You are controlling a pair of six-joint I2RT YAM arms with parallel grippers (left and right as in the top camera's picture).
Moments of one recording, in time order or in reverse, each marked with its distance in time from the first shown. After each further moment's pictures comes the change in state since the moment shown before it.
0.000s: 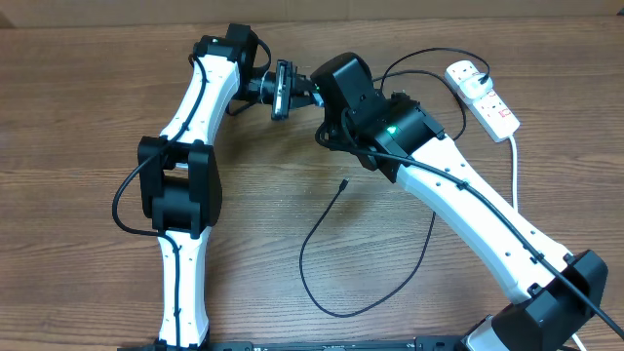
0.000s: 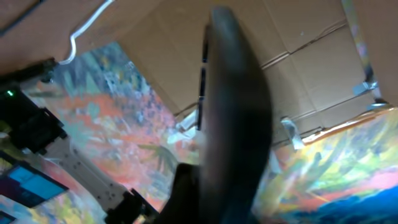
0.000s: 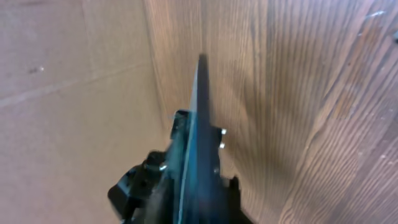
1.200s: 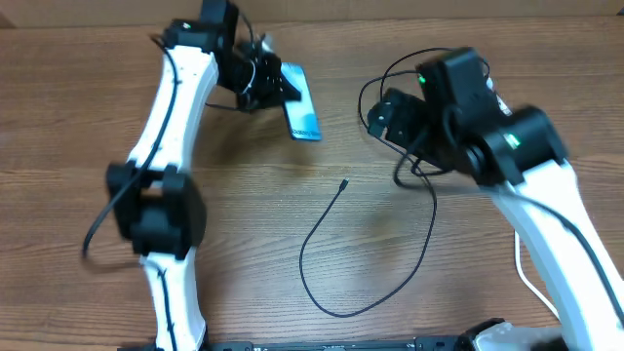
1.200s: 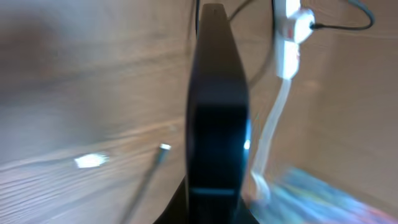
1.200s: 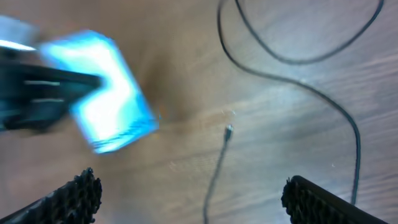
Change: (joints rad) left arm 0.011 -0.285 0.007 0.013 -0.904 0.628; right arm -0.241 -0.197 0.016 -0.378 -0.306 -1.306
